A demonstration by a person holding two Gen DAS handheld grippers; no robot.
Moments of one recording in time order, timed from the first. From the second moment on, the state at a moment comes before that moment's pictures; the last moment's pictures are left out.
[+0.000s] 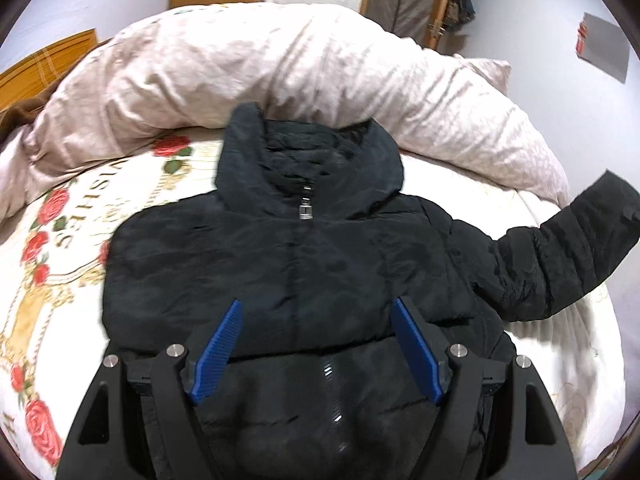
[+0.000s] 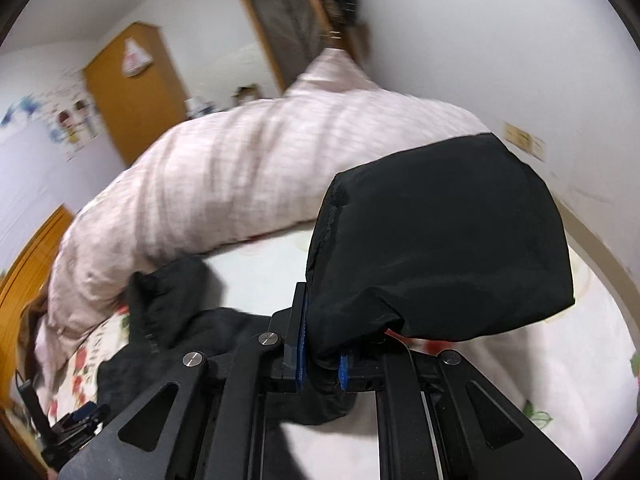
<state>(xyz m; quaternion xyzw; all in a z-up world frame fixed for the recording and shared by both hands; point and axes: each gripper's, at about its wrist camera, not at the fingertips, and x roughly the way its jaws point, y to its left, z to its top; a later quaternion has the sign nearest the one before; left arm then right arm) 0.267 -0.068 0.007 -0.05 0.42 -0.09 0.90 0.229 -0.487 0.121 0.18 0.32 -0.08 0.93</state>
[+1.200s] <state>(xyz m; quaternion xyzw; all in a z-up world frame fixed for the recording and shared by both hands) 0.265 0.097 -0.043 -0.13 0.41 -0.01 0.90 0.335 -0.156 -0.044 0.07 0.49 0.17 0.85</state>
